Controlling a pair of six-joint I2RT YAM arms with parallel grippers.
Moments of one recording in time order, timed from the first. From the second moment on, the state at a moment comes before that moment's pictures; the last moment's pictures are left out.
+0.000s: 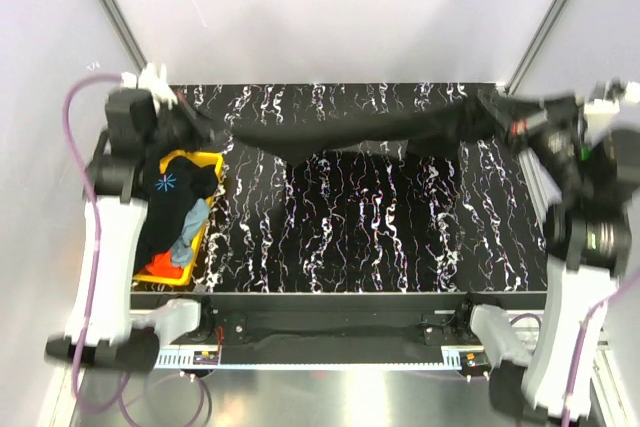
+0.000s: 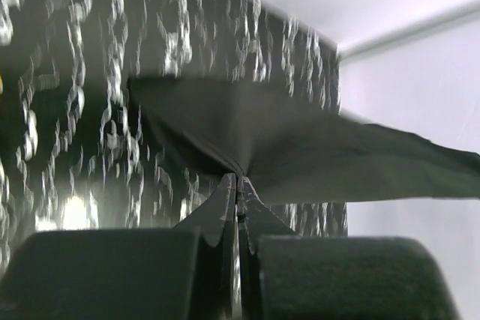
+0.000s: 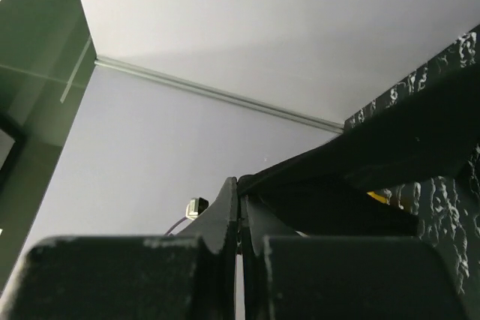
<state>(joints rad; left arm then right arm) -0.06 1.17 1.56 -0.79 0.32 -0.68 -0.20 0.93 1.50 -0.44 -0.54 1.32</state>
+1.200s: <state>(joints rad) -0.08 1.54 2.00 -0.55 0.33 -0.83 -0.20 1.52 2.18 -0.68 -0.36 0.90</state>
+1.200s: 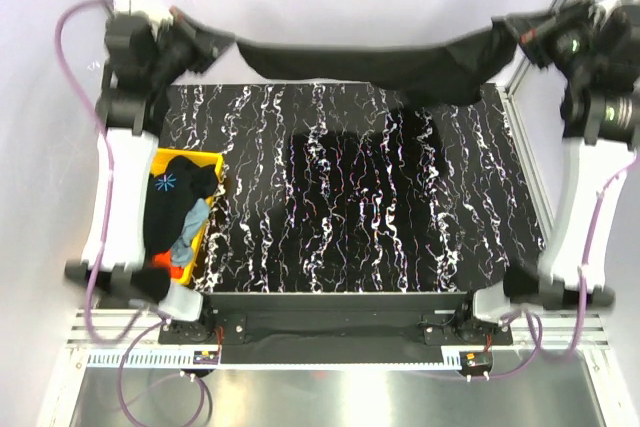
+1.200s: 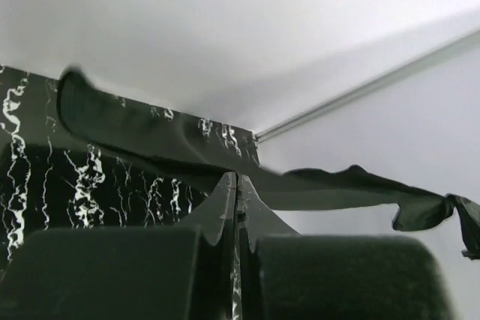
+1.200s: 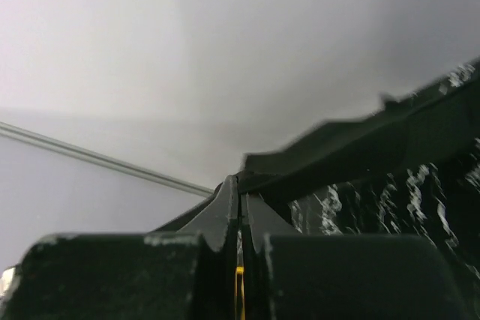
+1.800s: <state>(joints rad) -0.25 1.16 0.67 -0.40 0.27 -0.76 -0.21 0.90 0.67 -0.69 -0.29 0.89</state>
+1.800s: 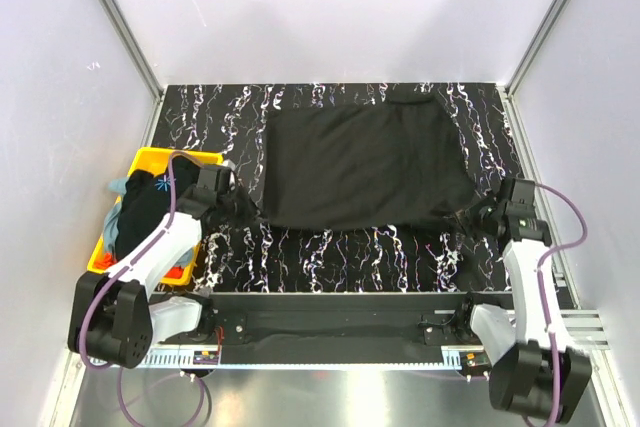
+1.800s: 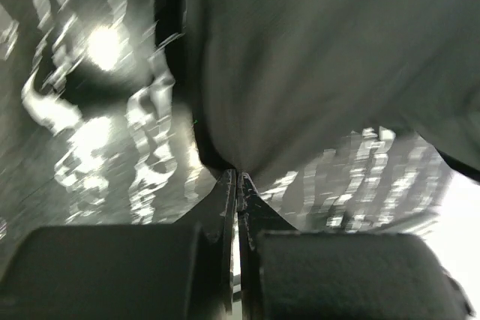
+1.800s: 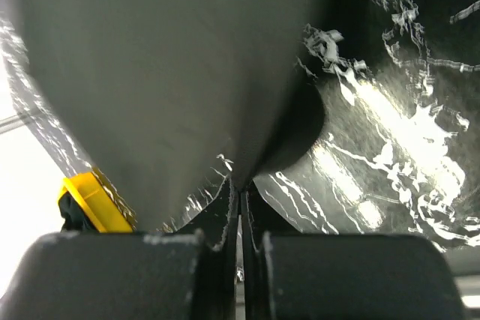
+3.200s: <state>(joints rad) -0.29 1.37 0.77 -0.37 0.00 -0.76 -0.21 1.14 0.72 -0.49 -0.17 0.82</state>
